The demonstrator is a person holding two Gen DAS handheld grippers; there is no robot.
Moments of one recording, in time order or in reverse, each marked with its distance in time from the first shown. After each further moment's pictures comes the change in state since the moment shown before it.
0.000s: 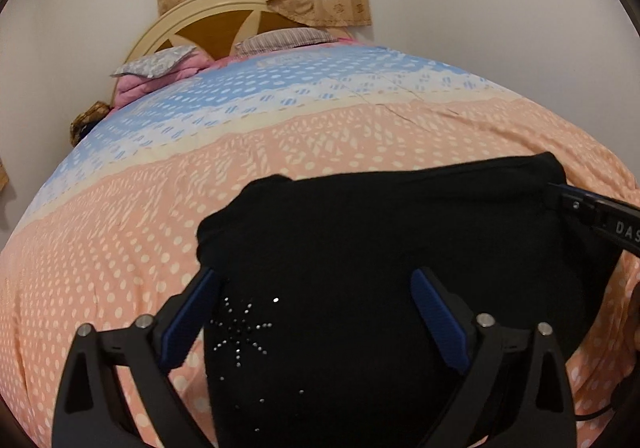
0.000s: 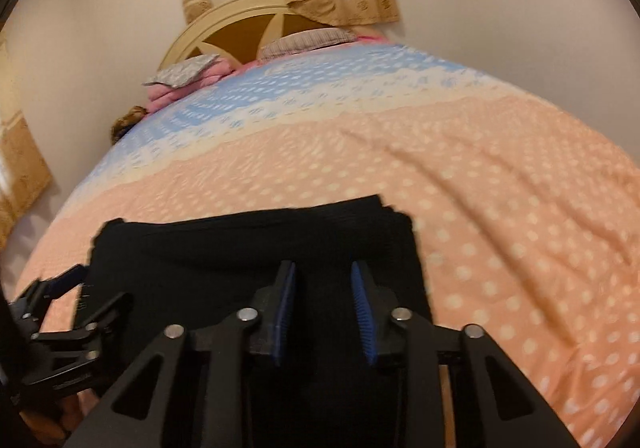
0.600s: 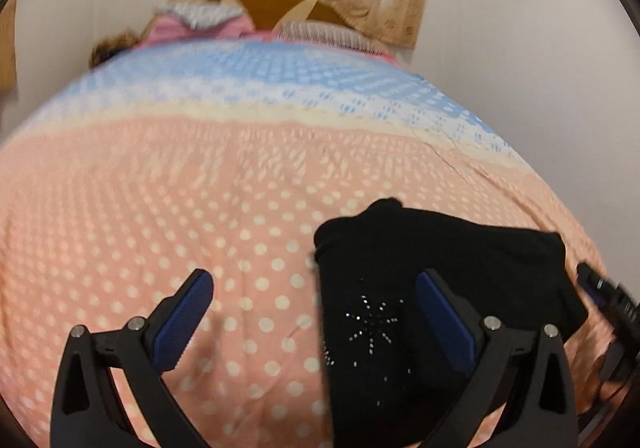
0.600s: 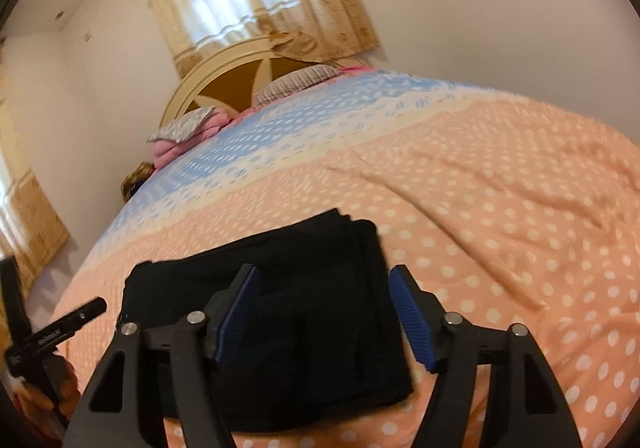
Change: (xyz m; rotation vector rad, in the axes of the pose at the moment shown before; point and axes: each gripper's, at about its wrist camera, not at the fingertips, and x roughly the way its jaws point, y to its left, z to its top) left arm -0.018 0.088 -0.004 -0.324 0.040 -0.111; right arm -0.044 -0.029 -0.012 0.168 -0.125 0.071
